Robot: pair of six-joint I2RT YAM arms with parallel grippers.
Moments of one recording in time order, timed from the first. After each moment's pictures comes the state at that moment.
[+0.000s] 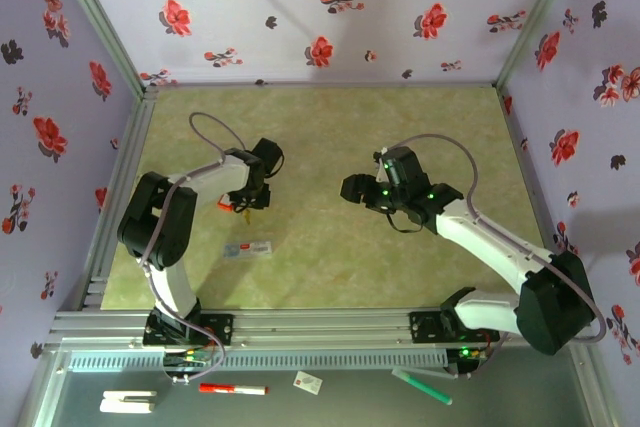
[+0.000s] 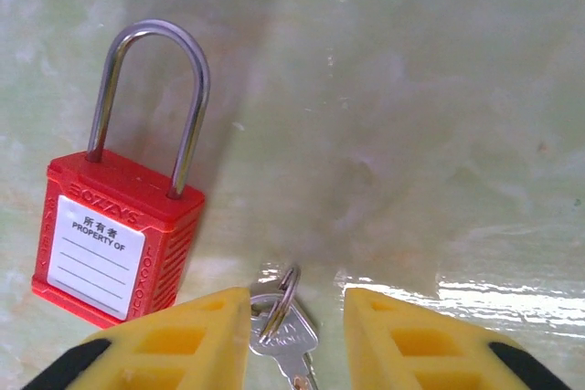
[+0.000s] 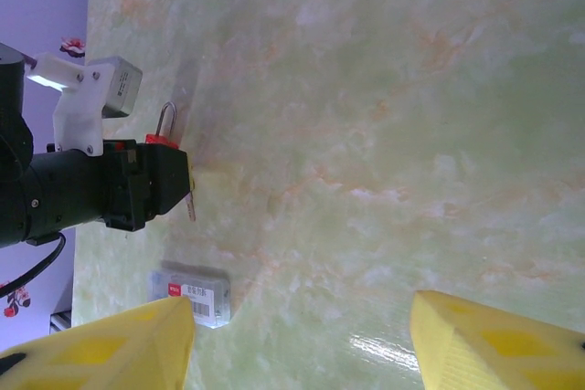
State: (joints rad) left arm -0.52 1.81 1.16 -0.80 -0.30 -0.44; right arm 0.60 1.23 0.83 -0.35 -0.29 0.79
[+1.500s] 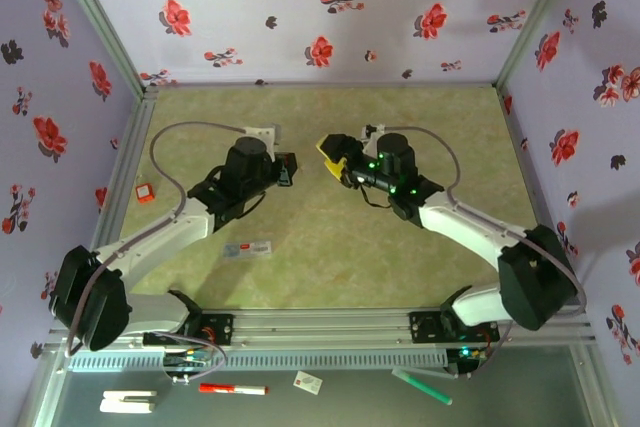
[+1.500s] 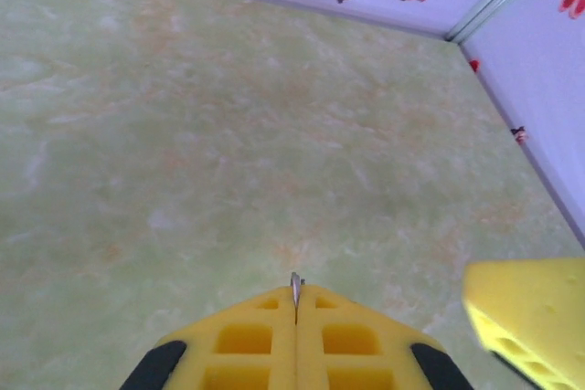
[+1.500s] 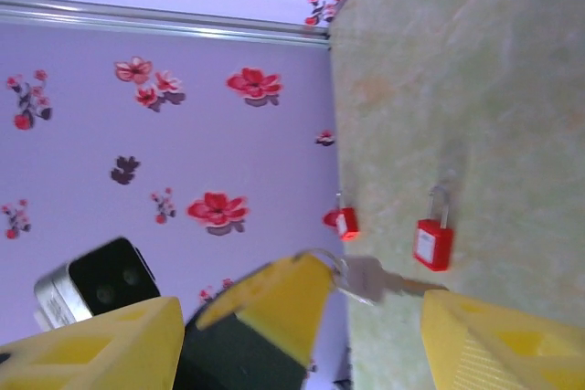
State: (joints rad) left arm -0.70 1.28 0.89 -0.05 -0.05 -0.55; right arm 0.63 1.40 0.84 0.35 -0.37 1.38
